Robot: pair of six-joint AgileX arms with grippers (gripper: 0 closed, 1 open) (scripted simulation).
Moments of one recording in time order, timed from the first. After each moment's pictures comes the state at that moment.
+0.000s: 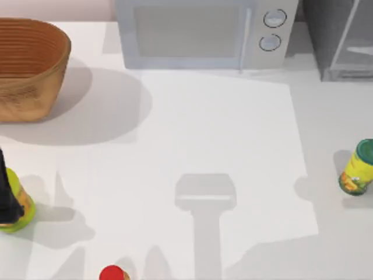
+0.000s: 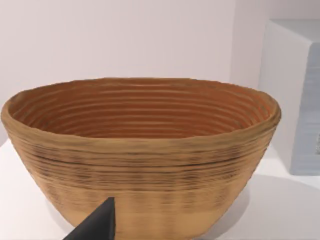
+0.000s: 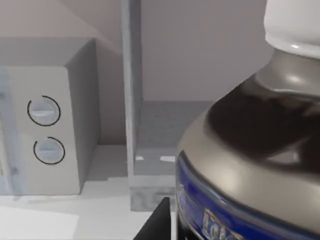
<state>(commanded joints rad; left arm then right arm) 0.00 0.00 0.00 0.00 0.00 0.00 -0.04 0.19 0.09 0.10 -0.03 0.00</state>
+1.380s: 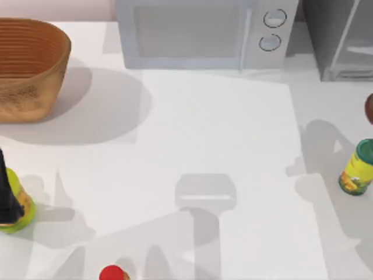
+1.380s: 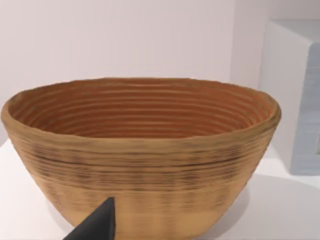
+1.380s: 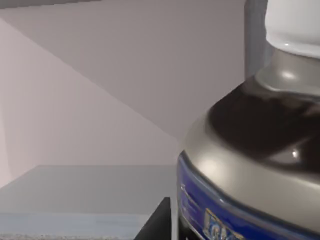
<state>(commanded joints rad) 0.00 0.00 0.00 0.00 0.00 0.00 0.52 0.66 0.32 0.57 0.37 -0.02</state>
